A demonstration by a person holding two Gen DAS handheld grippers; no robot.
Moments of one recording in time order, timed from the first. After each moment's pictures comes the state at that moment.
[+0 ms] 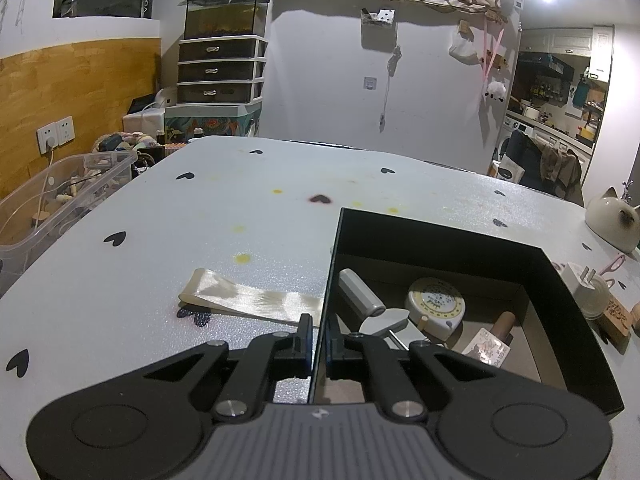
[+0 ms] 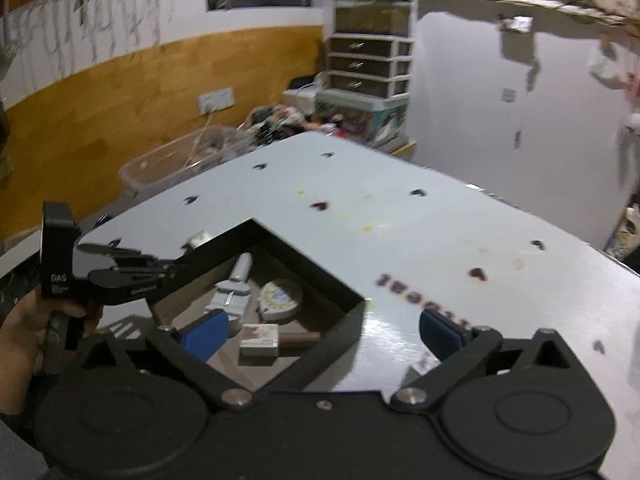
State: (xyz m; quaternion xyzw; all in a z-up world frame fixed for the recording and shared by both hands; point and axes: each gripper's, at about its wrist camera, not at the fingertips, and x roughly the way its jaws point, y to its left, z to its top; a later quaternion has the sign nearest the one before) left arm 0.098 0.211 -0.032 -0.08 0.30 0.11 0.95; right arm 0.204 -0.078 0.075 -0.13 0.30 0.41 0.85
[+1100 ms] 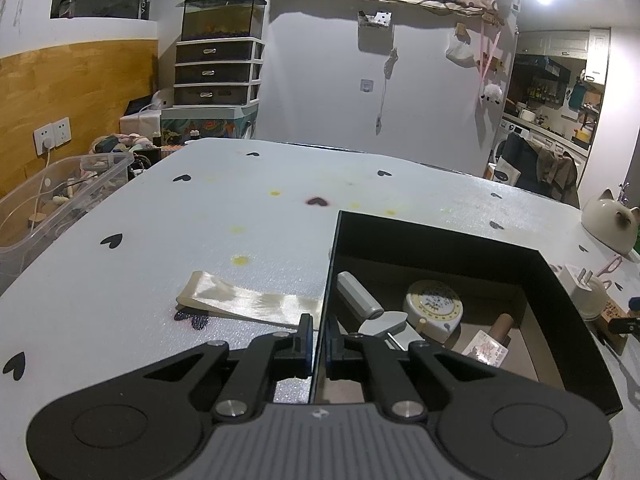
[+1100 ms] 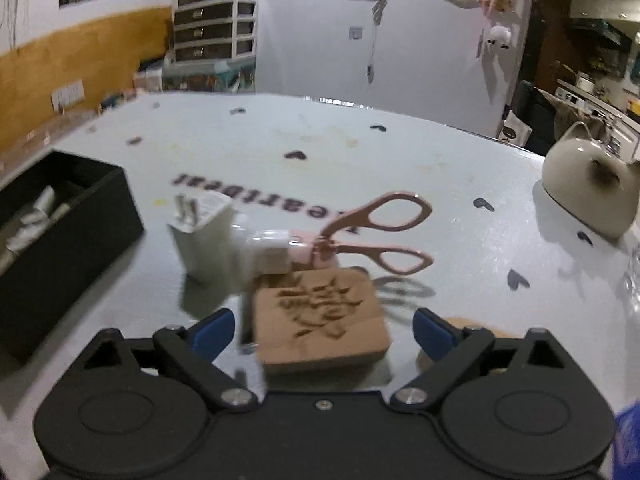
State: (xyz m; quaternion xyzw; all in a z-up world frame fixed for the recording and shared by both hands) left arm 0.098 0.211 -0.032 -0.08 0.29 0.10 0.95; right arm 0.263 -0.175 -0.061 -0.11 0.34 0.22 0.91
